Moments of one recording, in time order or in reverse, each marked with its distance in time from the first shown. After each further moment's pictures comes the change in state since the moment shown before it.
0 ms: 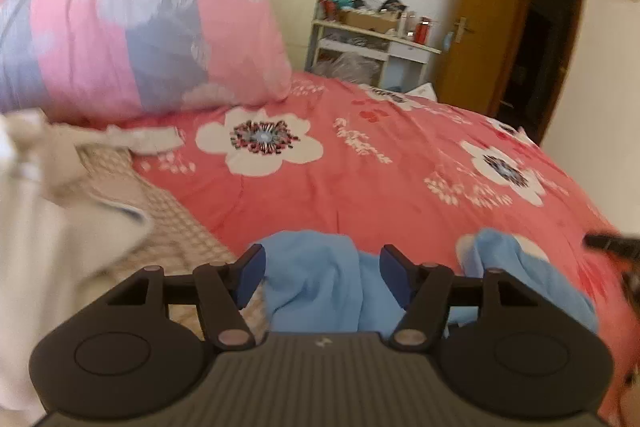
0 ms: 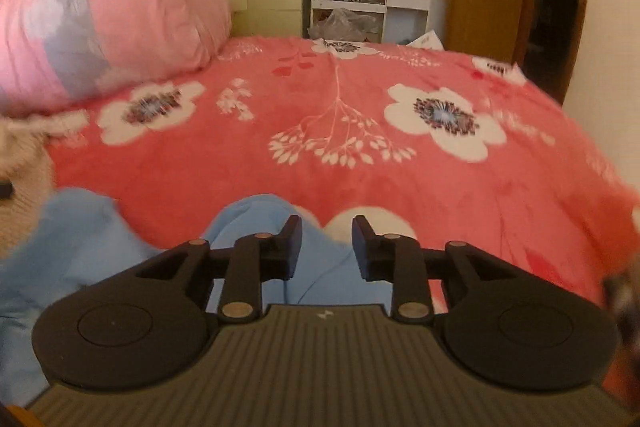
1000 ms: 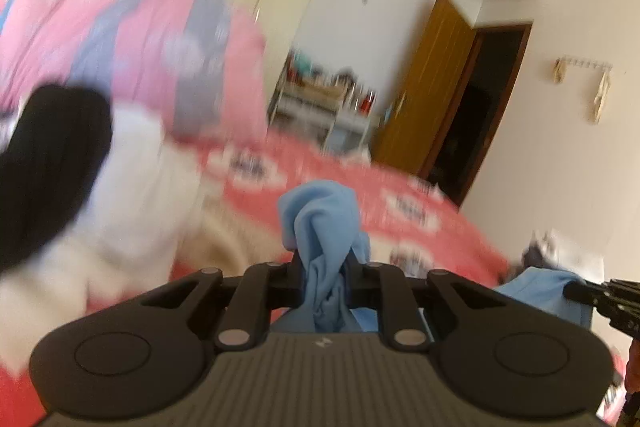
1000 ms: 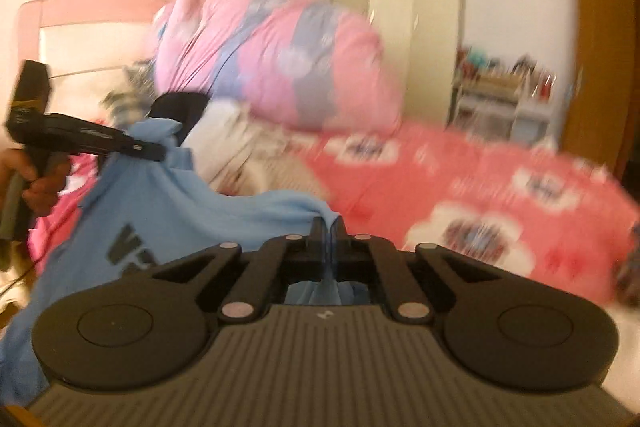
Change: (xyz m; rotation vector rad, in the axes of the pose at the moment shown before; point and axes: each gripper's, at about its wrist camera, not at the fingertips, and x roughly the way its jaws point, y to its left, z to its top) left arm -0.260 0.064 -0.084 -0.144 -0.241 -0.207; right arm -0.329 0.103 -0.128 -0.302 -0.291 0.322
